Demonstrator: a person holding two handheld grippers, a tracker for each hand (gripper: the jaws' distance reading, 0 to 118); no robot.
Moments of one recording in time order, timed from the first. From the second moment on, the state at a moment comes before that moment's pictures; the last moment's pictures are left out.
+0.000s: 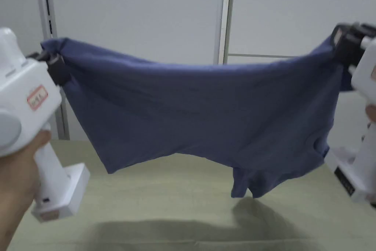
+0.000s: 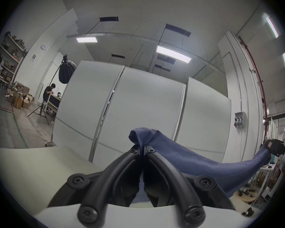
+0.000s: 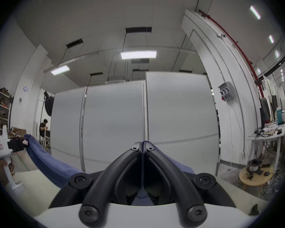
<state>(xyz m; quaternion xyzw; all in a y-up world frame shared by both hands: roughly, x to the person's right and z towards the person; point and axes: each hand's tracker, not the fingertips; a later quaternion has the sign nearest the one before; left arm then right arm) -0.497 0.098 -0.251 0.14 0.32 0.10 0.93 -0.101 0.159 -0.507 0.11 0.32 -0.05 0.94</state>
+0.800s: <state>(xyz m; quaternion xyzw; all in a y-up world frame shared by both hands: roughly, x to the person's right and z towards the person) -0.322 -0.190 0.011 -0.26 0.32 0.18 0.89 0.077 -0.142 -0.273 -0.29 0.34 0.05 0.89</state>
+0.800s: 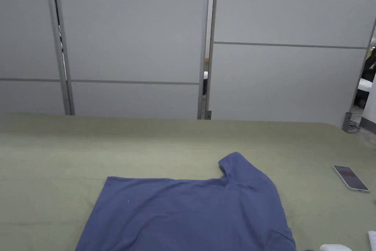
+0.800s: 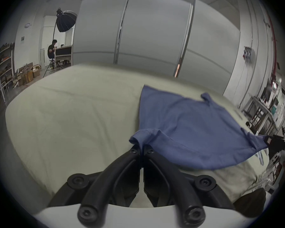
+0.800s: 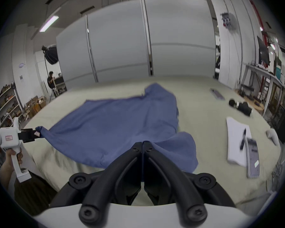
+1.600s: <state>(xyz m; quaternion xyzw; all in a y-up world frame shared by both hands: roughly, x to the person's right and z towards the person) -0.266 -0.039 0.019 0.04 0.31 0.05 0.95 0.091 -0.046 -0.230 0.01 0.32 -0.02 0.95</state>
